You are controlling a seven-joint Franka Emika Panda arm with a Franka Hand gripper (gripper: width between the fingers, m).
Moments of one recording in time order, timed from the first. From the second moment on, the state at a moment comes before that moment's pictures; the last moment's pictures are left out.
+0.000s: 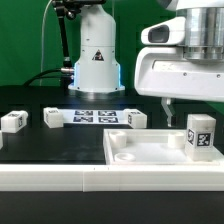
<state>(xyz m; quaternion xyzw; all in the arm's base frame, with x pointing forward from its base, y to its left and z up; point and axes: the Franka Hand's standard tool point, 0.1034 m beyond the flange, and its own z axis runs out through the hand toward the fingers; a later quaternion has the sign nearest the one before) 0.624 0.117 0.076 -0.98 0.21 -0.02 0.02</state>
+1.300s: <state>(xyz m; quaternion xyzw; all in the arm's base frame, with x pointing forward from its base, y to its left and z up) 0.624 0.117 0.075 -0.99 0.12 -0.03 0.02</state>
